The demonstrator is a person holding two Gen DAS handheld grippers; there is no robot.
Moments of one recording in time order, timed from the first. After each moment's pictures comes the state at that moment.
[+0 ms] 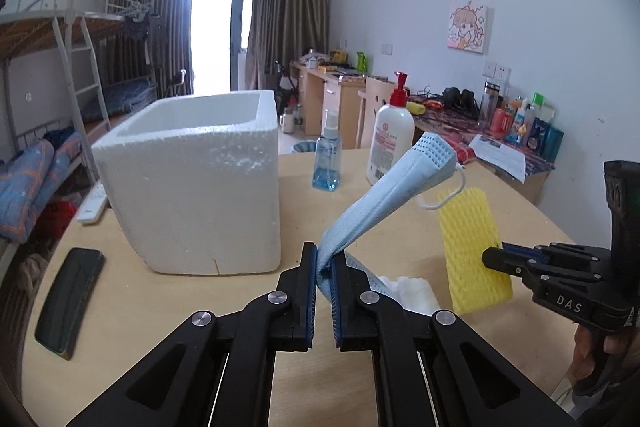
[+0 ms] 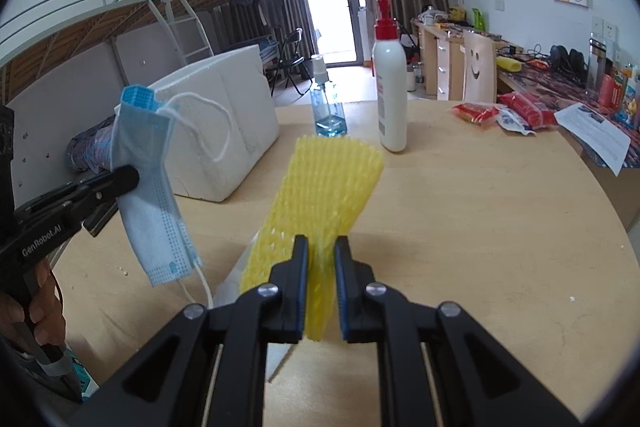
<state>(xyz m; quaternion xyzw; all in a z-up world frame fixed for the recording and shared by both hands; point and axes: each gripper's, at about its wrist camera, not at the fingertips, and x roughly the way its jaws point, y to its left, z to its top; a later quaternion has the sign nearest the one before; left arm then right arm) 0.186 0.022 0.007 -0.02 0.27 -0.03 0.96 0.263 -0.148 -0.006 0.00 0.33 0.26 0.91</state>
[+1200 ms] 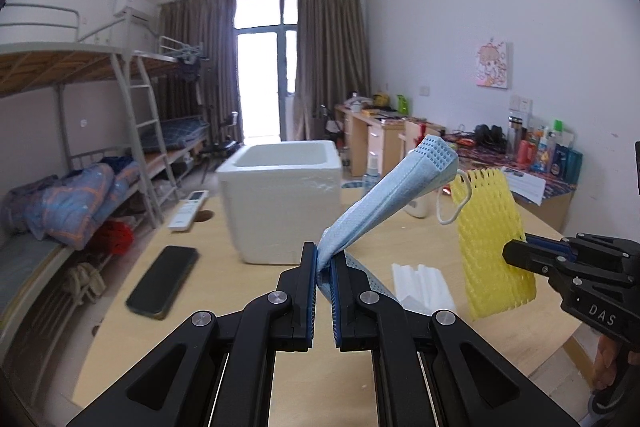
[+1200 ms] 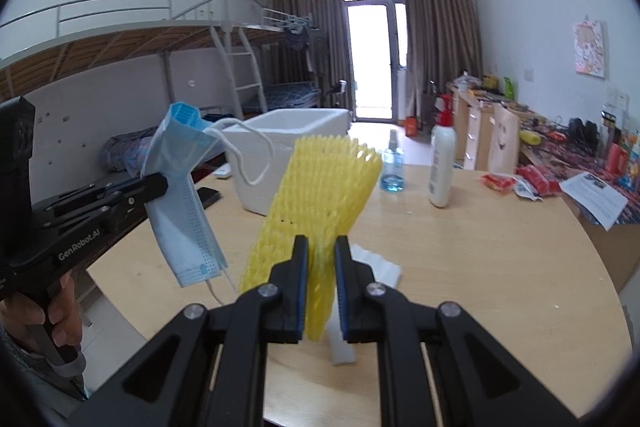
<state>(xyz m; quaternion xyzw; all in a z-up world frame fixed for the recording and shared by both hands) 0.059 0.035 0.043 0.00 0.19 0.07 0.98 0.166 -0.133 0.040 -0.04 0.22 0.33 0.92</state>
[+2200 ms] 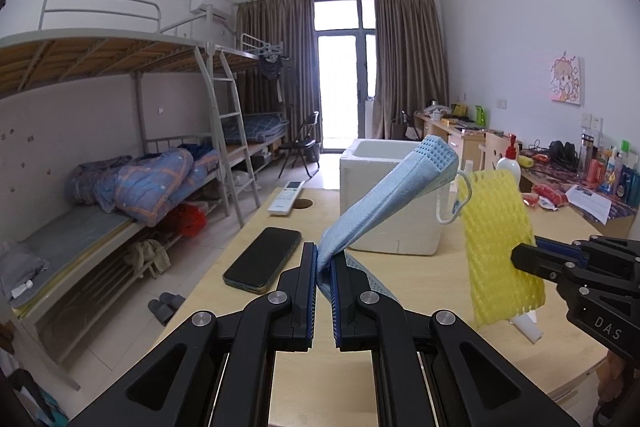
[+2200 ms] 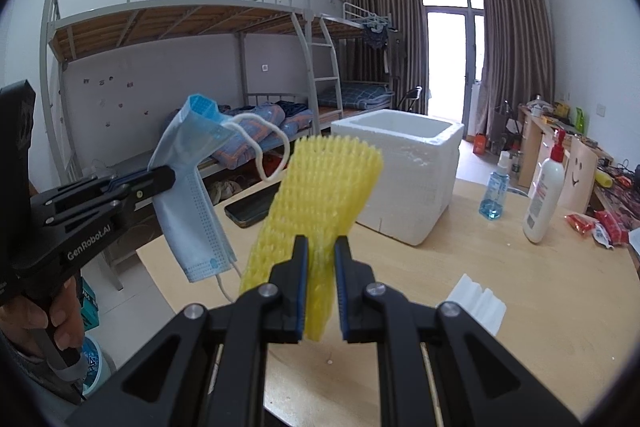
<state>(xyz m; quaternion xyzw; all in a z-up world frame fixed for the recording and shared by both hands) 0.020 0.089 0.032 -0.02 0.18 0.21 0.96 0.149 -0.054 0.033 -0.08 0.20 0.44 0.87</state>
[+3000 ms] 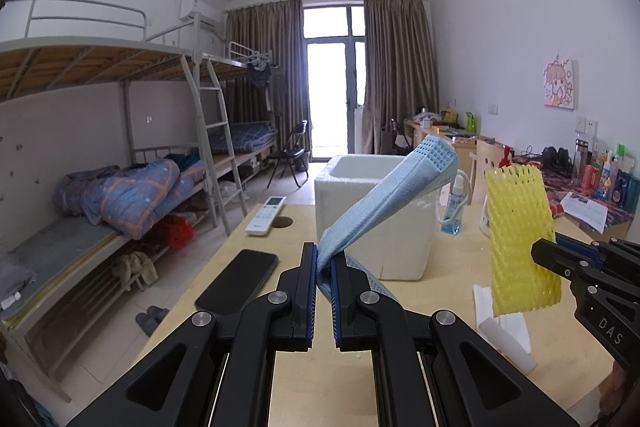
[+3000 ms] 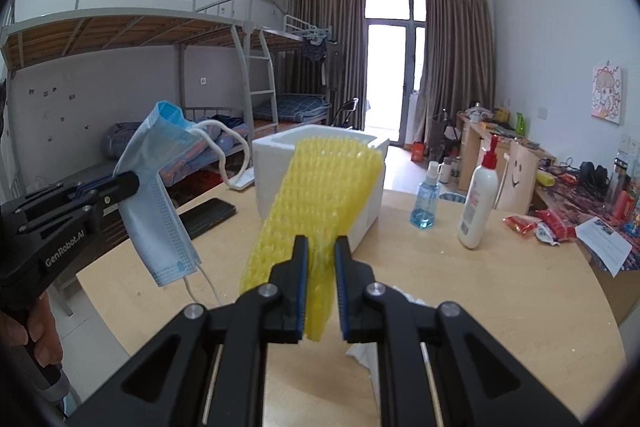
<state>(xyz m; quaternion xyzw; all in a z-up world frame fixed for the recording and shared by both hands) 0.059 0.086 0.044 -0.02 0.16 0.19 0.97 0.164 -0.067 0.045 -0.08 0.18 0.33 0.93</state>
